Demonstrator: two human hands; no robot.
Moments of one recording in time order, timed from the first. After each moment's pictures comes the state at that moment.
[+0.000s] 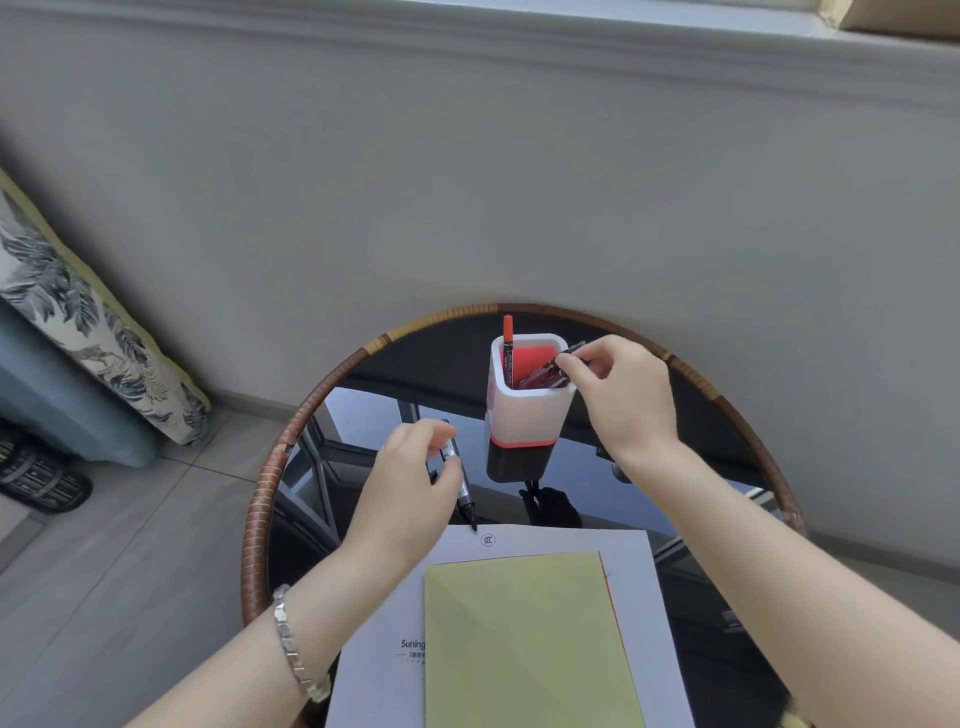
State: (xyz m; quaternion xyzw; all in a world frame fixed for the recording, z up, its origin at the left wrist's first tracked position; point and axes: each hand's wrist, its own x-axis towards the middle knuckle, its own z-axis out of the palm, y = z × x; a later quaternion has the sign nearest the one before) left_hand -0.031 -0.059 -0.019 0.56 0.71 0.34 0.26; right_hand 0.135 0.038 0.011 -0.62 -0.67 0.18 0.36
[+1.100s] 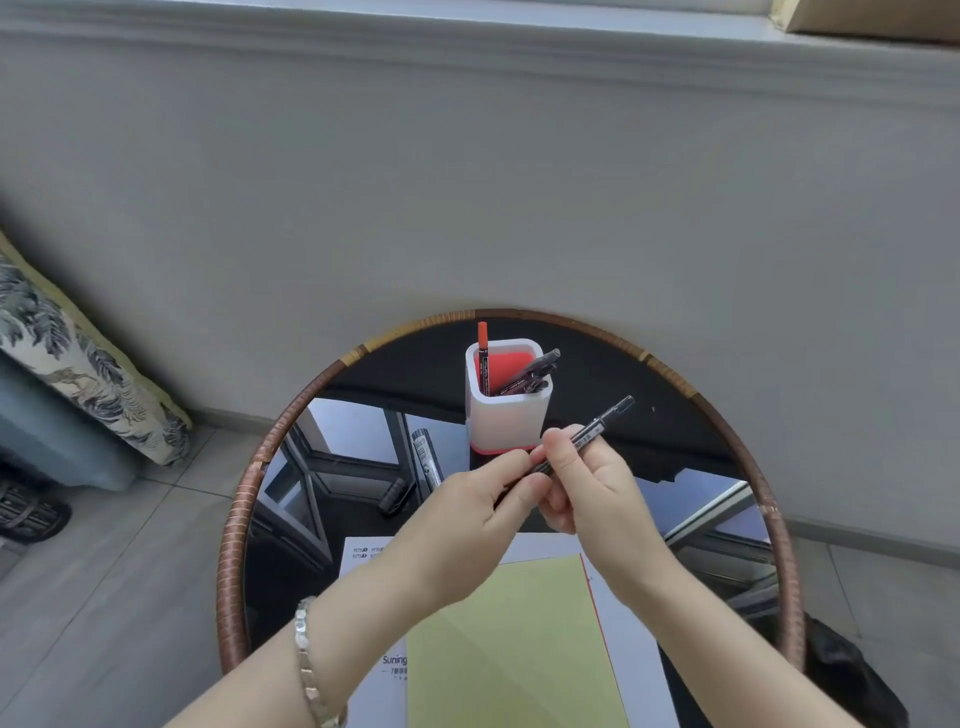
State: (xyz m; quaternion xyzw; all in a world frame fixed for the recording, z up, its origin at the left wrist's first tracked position) left_hand 0.011 -0.063 0.004 0.67 0.53 0.31 0.41; right_hand 0.138 -0.046 0.021 -0.45 -0.50 0.61 0.41
